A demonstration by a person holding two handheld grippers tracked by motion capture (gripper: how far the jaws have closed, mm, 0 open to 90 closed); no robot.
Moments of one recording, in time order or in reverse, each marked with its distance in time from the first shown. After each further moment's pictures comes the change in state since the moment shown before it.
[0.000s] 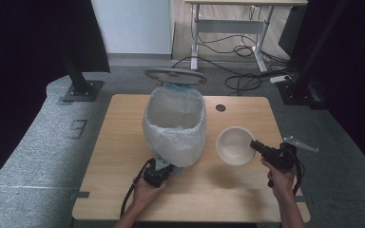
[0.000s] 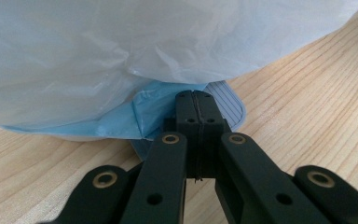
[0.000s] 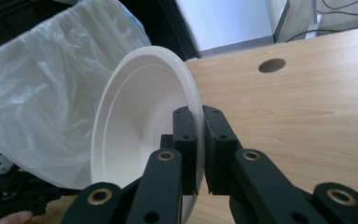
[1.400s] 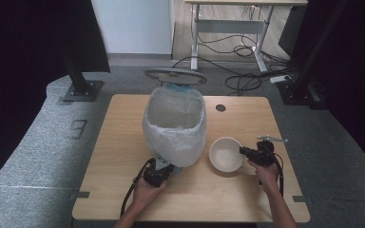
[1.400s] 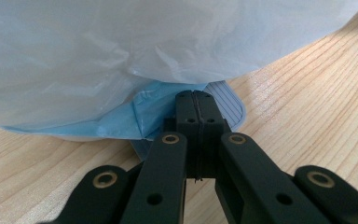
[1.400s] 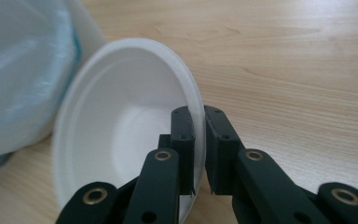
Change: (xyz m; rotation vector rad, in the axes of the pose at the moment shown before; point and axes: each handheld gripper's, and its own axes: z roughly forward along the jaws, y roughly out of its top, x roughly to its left) left arm 0.001 0.001 0.000 0.007 -0.001 0.002; right arm -0.026 -0.030 0.068 0.301 -0.183 -0.037
